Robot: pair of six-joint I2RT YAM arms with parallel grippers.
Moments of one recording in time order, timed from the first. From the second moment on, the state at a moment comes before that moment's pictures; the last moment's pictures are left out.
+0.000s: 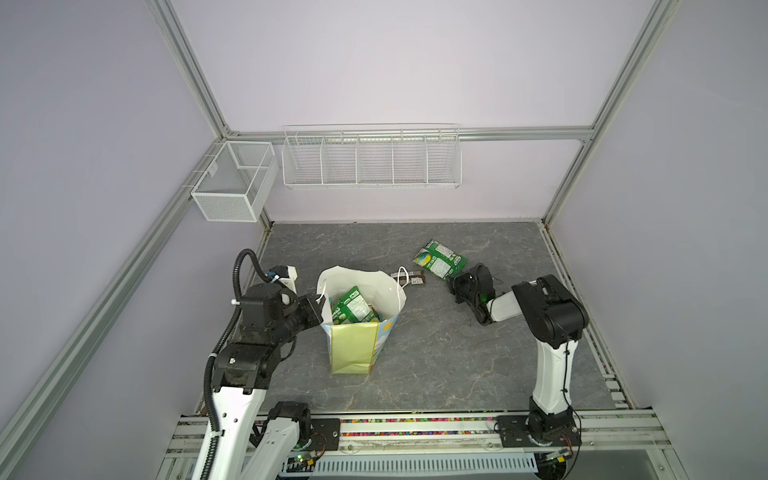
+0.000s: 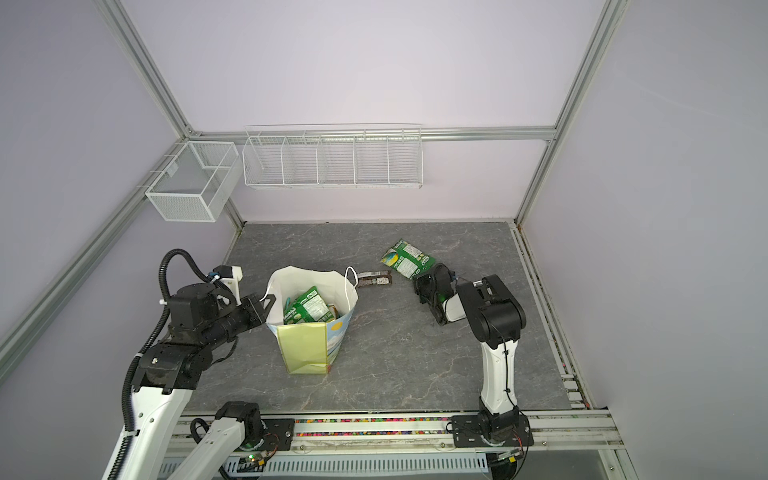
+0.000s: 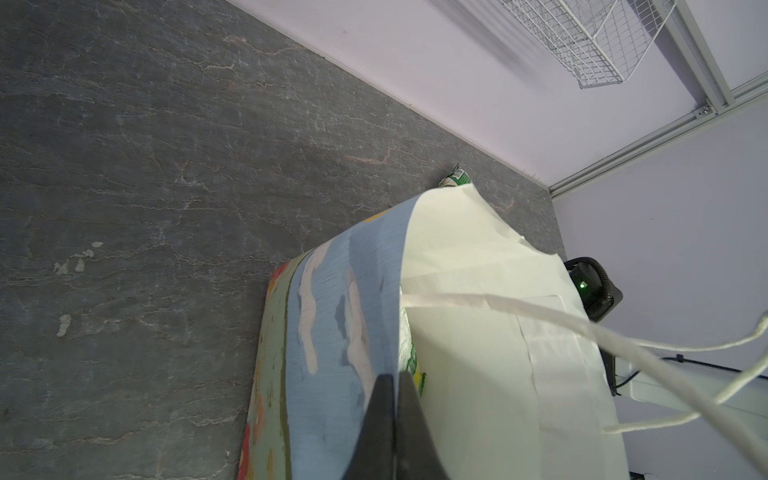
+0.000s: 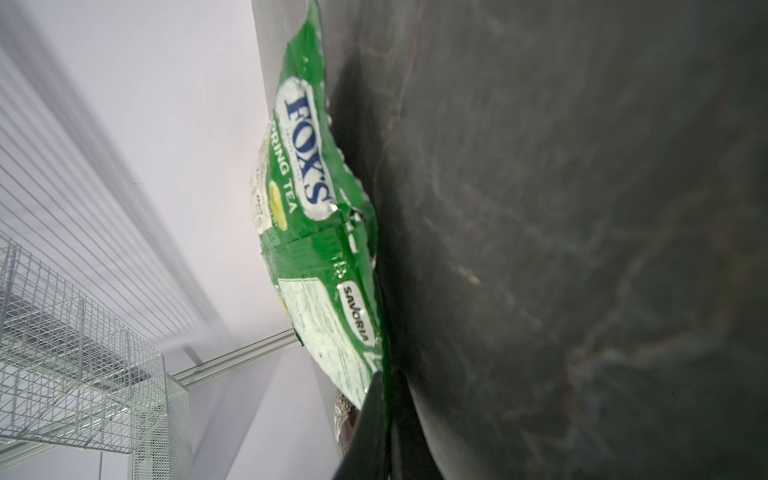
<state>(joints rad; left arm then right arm) -0.14 0.71 0.93 -0.77 0.29 -0.52 0.33 2.06 0.84 0.74 -0.16 1.55</state>
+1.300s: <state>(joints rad) -0.14 0.71 0.94 -0.78 0.29 -0.52 0.38 1.54 1.08 0.00 -0.11 1.03</state>
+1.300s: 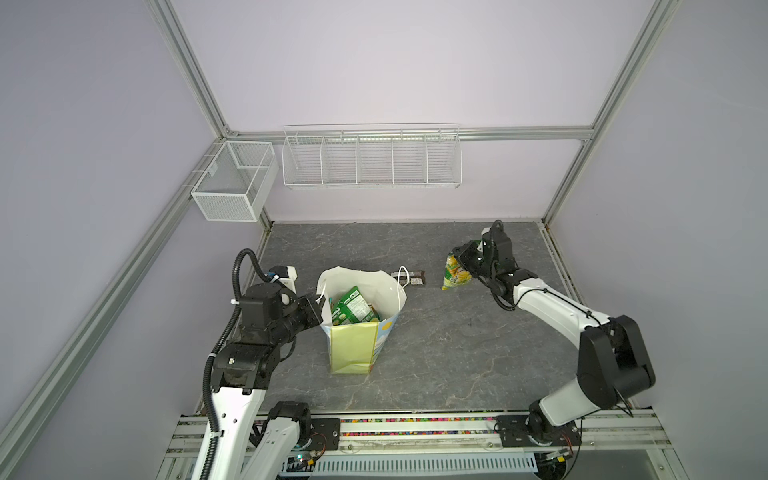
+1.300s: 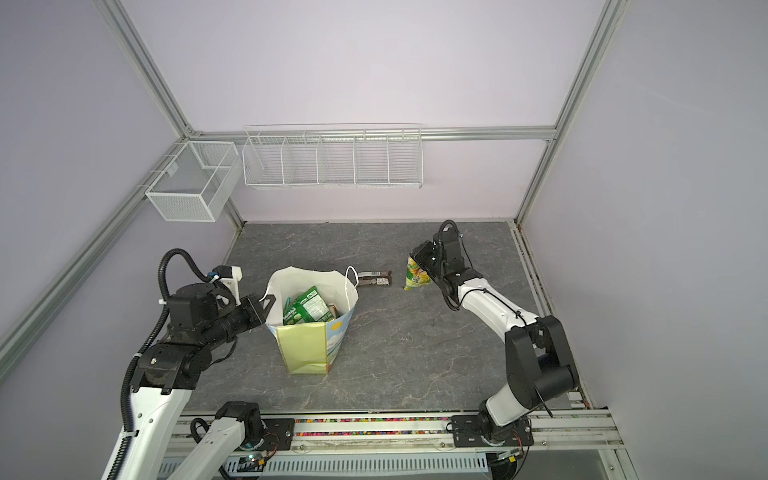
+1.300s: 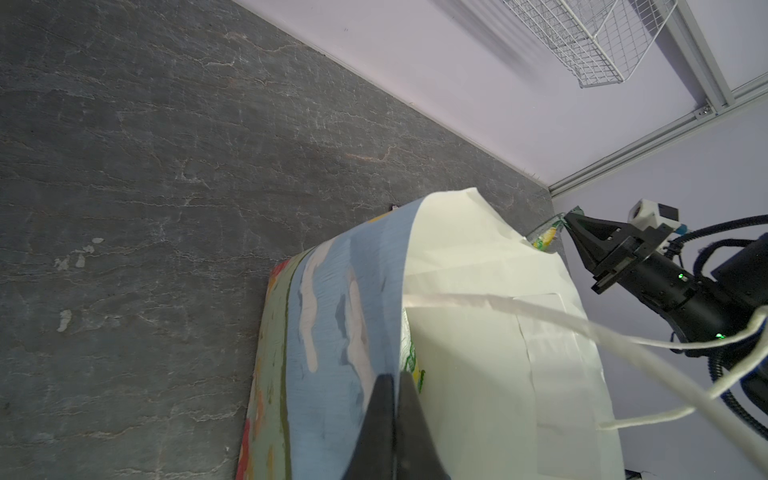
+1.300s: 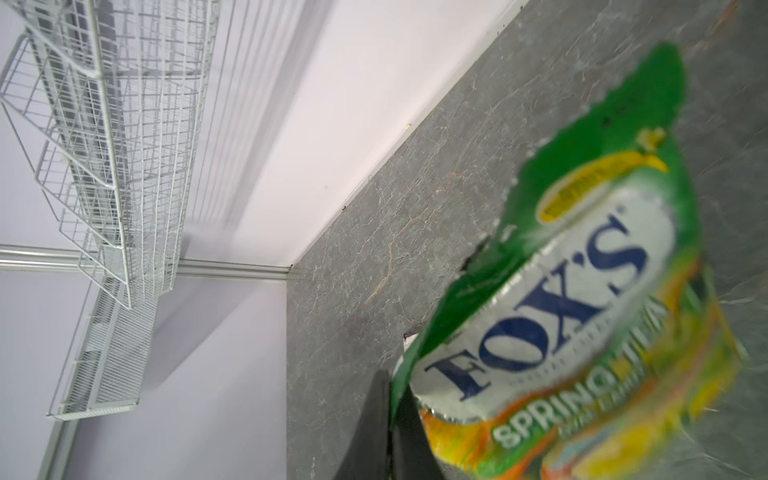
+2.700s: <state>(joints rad) -0.14 0.71 0.94 -0.78 0.32 -0.55 0.69 1.29 1.46 -0.33 -0.22 0.54</state>
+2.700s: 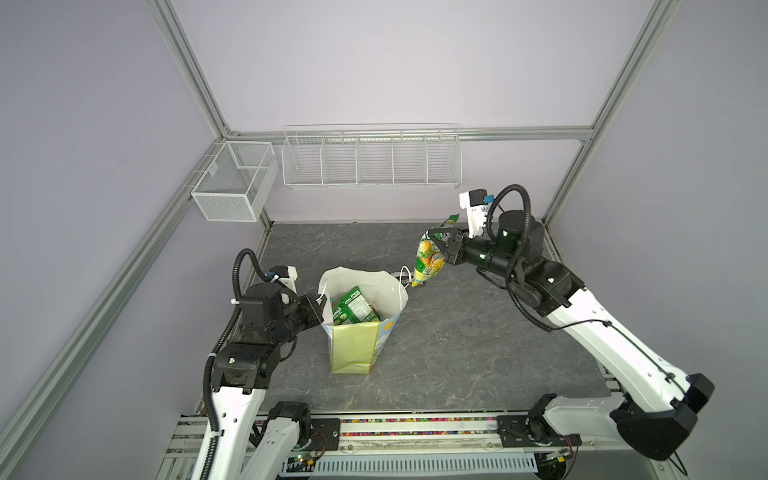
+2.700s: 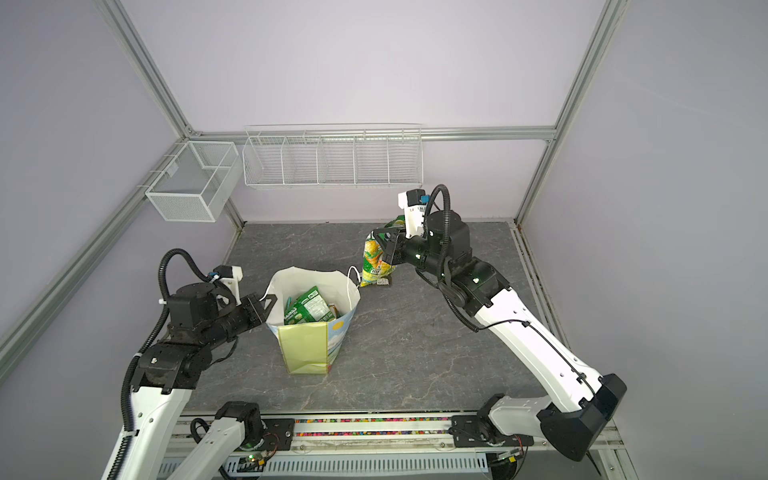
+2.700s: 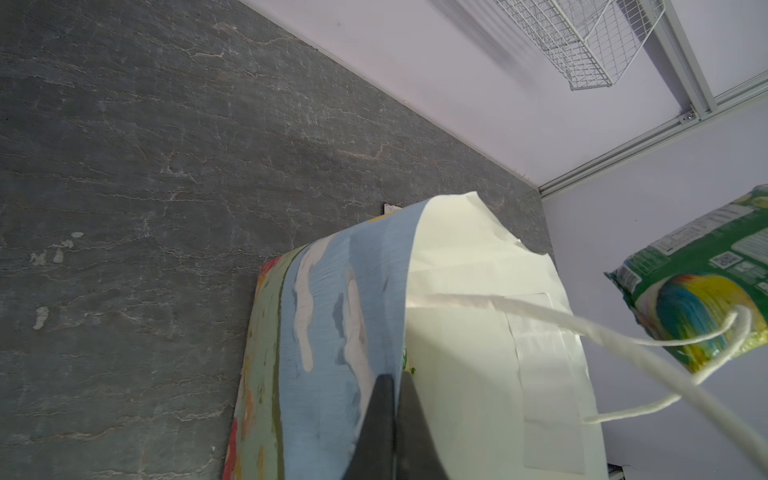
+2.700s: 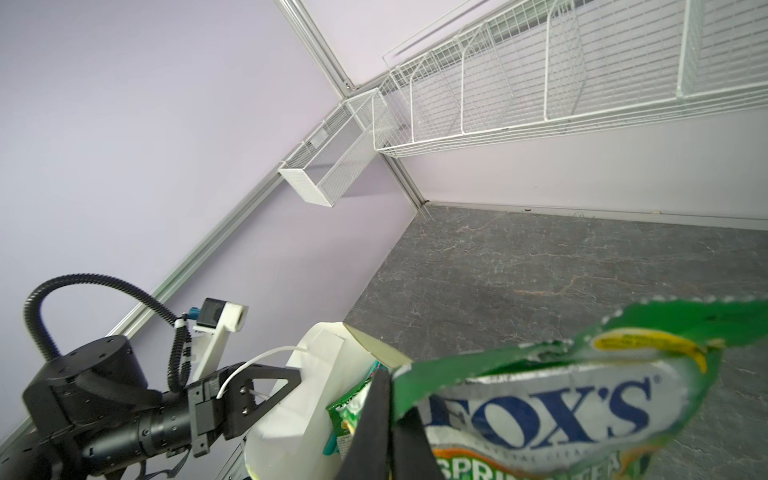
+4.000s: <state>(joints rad) -0.14 0.71 0.94 -0.77 0.34 -0.55 0.94 1.43 1.70 -0.36 -0.39 0.42</state>
